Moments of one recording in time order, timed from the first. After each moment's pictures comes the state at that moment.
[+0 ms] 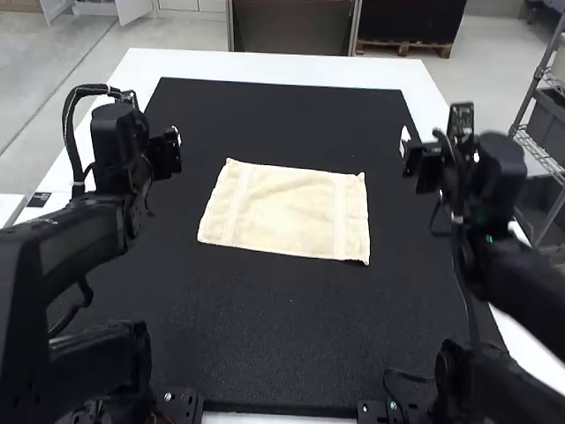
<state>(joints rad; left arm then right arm) 0.12 0.91 0.35 0.38 -0.06 -0.12 0.06 0.81 0.31 0.48 -0.06 -0.09</state>
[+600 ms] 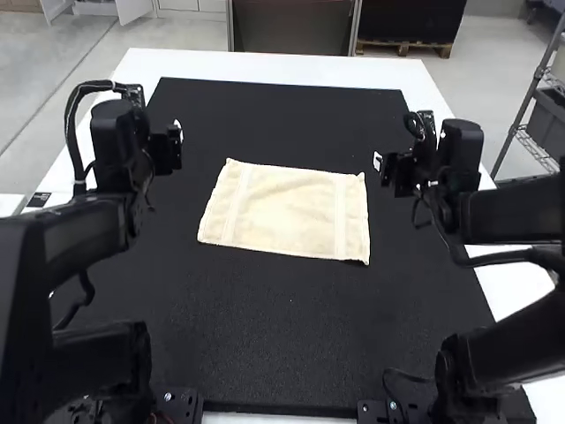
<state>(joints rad) 0.12 0.96 0.35 0.47 -0.02 0.01 0.05 1.24 0.42 0.52 -0.21 -0.04</state>
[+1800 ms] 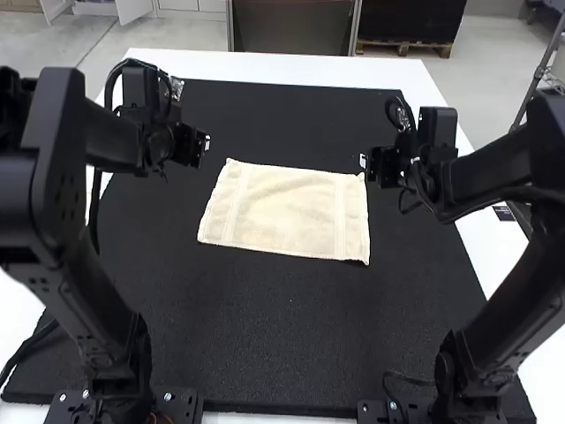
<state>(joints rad) 0.10 1.42 0.72 0.22 0.24 0.23 0.11 1.47 0.61 0.42 -0.20 -0.04</state>
